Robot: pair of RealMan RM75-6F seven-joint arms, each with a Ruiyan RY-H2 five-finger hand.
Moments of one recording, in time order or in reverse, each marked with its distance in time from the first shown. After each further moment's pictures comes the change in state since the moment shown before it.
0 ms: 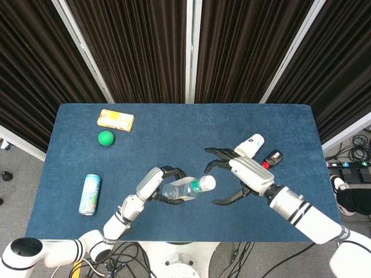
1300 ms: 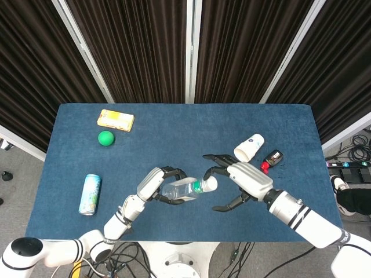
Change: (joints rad) left arm -0.004 -0.002 0.001 0.003 -0.005 -0.014 0.001; right arm -0.005 0.009 -0.021 -0.025 -0.053 -0.009 -0.003
